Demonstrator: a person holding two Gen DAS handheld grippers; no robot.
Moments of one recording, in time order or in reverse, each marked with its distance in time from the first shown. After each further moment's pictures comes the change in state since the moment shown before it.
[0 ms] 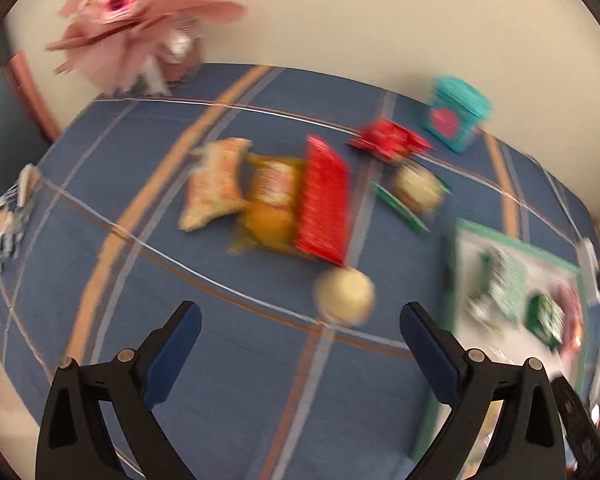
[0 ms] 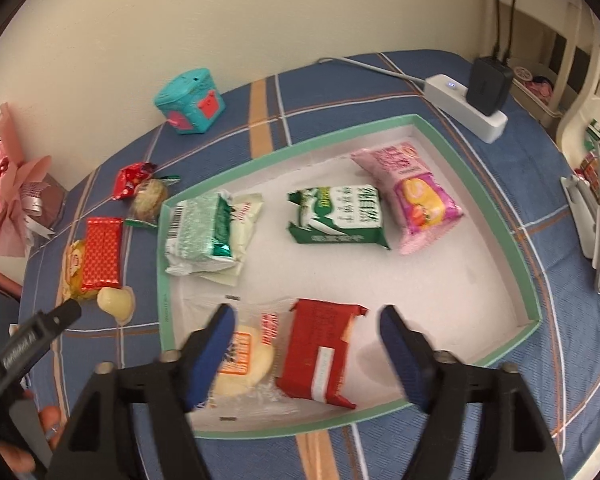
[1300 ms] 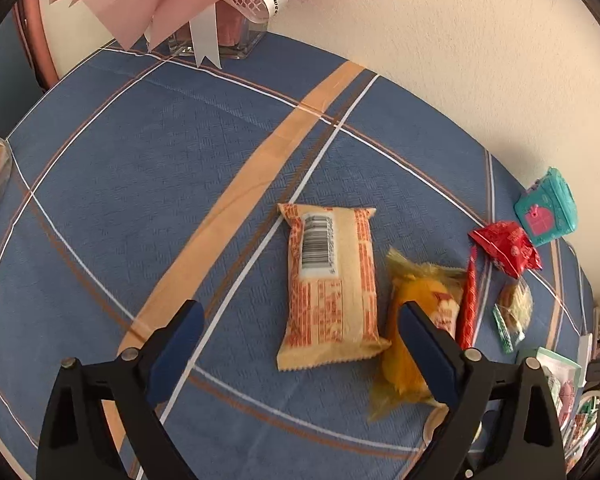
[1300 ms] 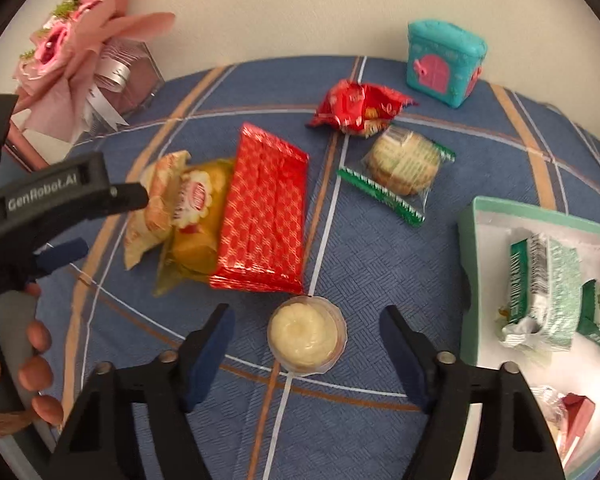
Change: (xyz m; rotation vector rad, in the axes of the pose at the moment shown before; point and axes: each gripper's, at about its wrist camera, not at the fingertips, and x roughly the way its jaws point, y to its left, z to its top) left arm 0.098 0.112 0.088 -0.172 0.086 -0.106; right arm 0.111 0.217 -0.016 -0.399 0.117 0.105
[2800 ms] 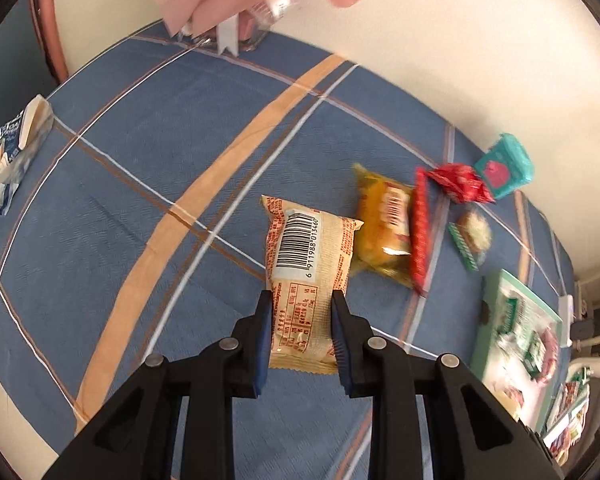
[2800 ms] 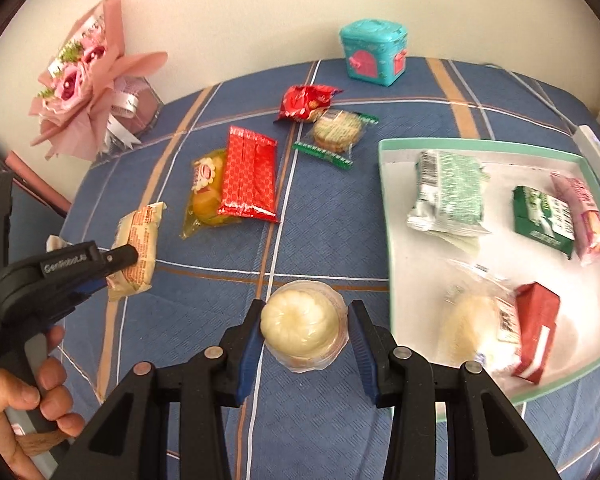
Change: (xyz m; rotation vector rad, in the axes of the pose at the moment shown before) left arm -0.084 -0.003 -0.086 0.005 0.001 -0.050; right arm -0.100 -0.040 -0.062 0.134 -0.039 0.040
